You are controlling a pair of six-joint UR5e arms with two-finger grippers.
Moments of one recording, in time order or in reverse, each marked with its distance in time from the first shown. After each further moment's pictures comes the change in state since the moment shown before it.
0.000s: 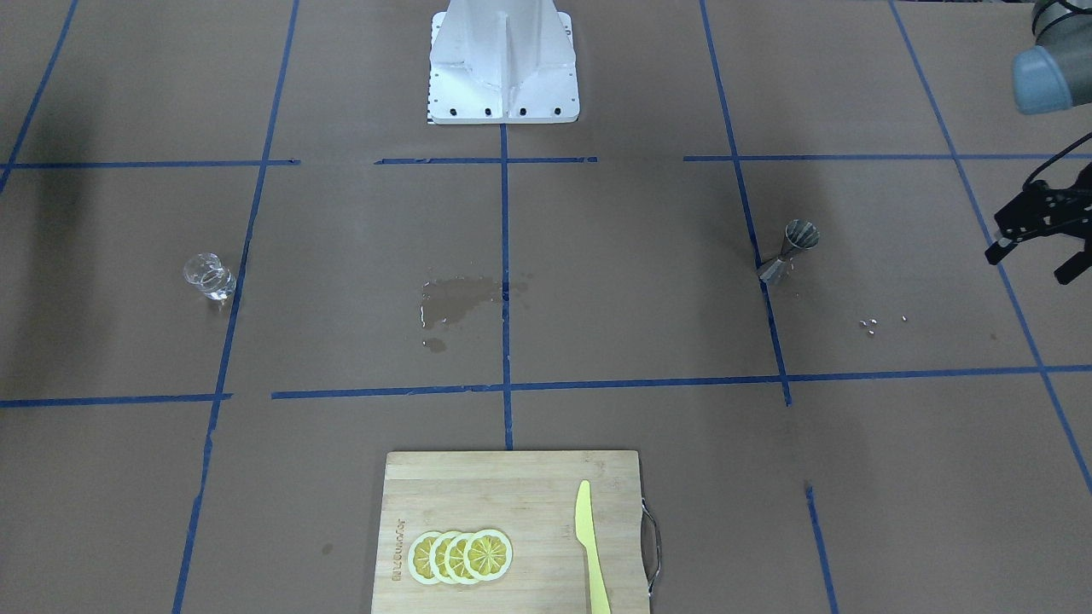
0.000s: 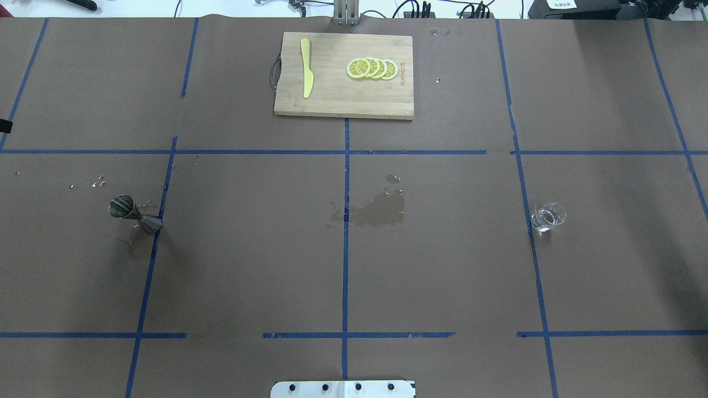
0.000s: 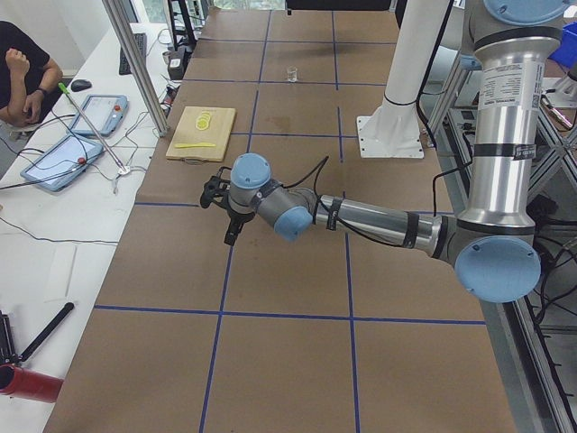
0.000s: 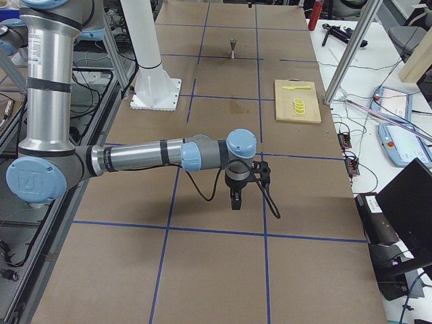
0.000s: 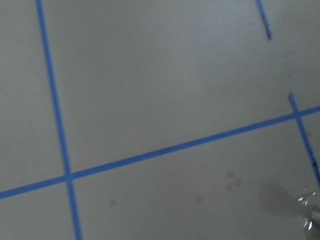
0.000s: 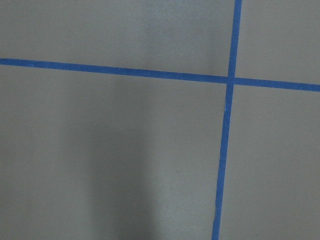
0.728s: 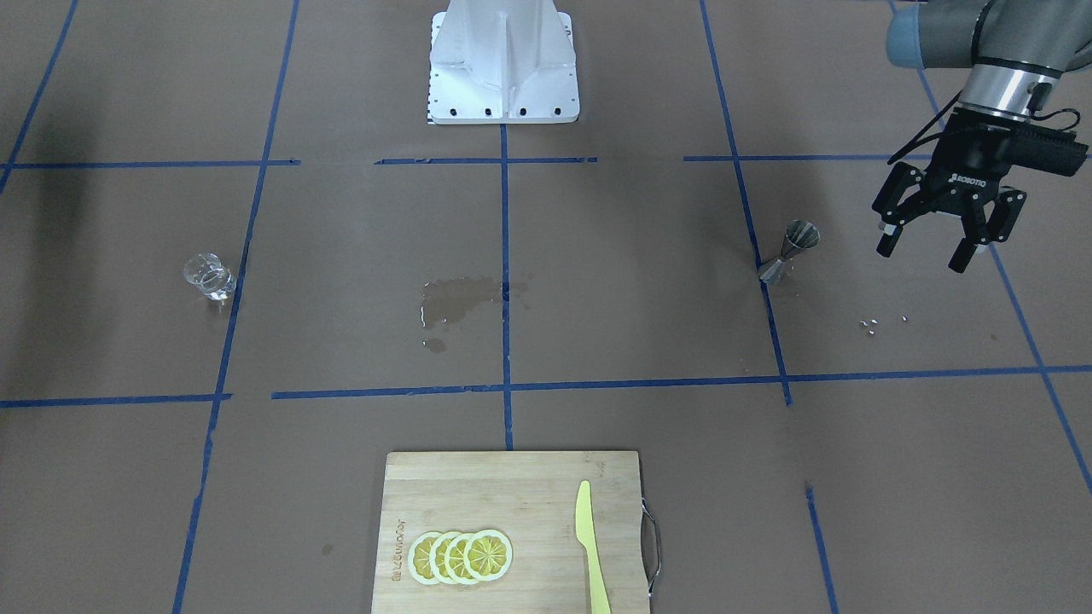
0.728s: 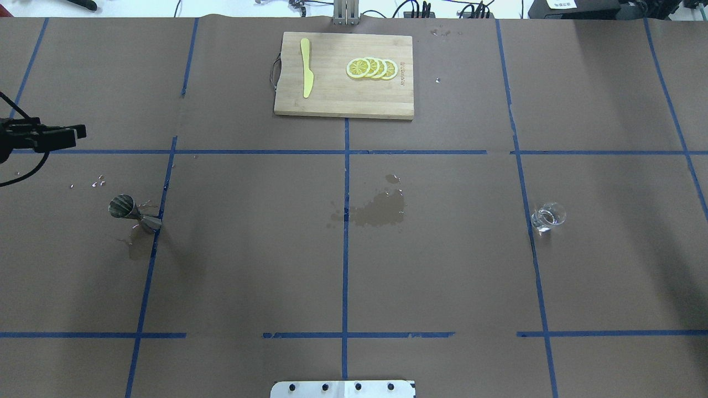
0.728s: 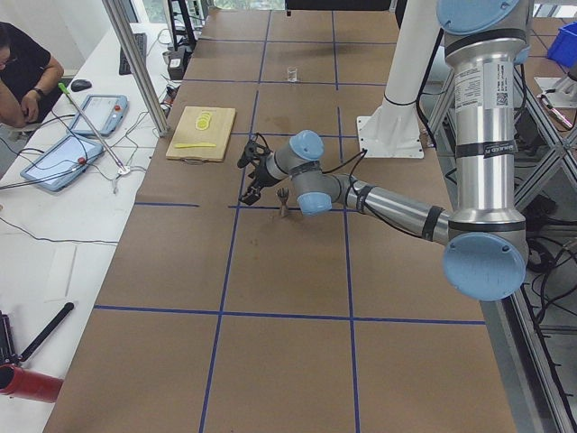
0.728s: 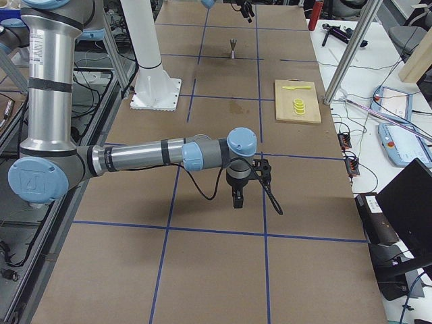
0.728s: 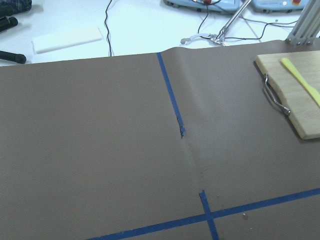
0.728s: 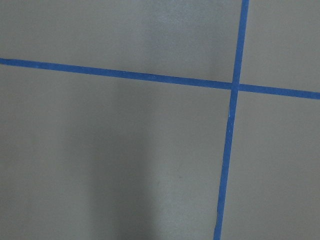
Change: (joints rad) left arm 0.379 0.136 -0.206 -0.295 0.648 -0.344; right arm -0.008 0.001 -0.003 0.022 -0.004 0.000
